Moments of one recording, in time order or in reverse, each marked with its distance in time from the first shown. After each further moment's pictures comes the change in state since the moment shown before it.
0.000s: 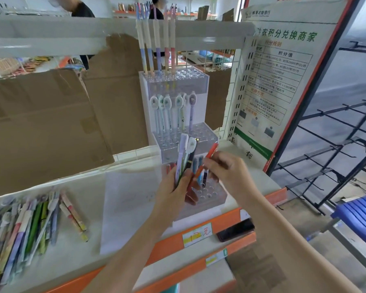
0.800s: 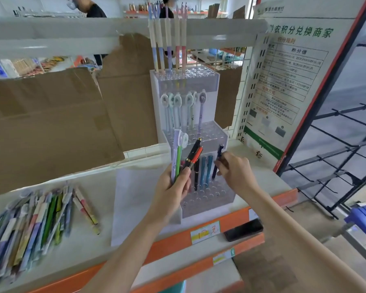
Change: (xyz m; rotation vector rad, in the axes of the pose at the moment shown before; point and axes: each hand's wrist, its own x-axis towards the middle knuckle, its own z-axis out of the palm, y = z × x) left_hand -0.008 0.008 -0.021 -0.045 -0.031 0.033; right_hand 0.026 0.036 0.007 -0.557 -0.021 0.025
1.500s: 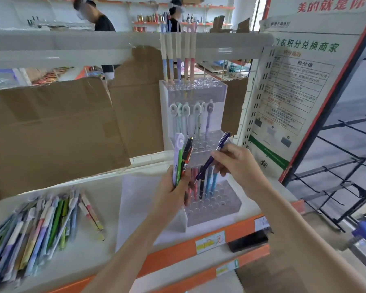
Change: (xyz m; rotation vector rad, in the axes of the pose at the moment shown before) left_hand 0.010 0.003 -0.010 0.170 0.093 0.050; right_hand -0.003 -0.051 -0.037 0.615 -0.098 -0.022
